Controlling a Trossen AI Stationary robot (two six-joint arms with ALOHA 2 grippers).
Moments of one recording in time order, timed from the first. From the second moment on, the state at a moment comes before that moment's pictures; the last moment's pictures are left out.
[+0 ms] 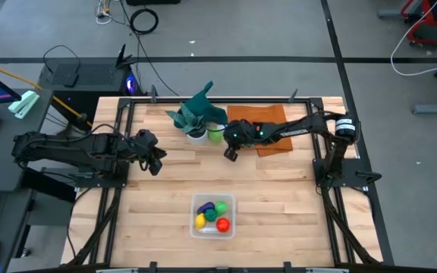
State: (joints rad) left arm -0.01 0.74 0.59 -0.63 -0.29 -0.59; right arm -0.24 1.82 1.07 -0.15 0.16 0.14
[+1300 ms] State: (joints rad) left arm -0.01 0.74 0.59 -0.64 -0.30 -0.59; right arm -0.29 1.78 0.72 0.64 0.17 0.18
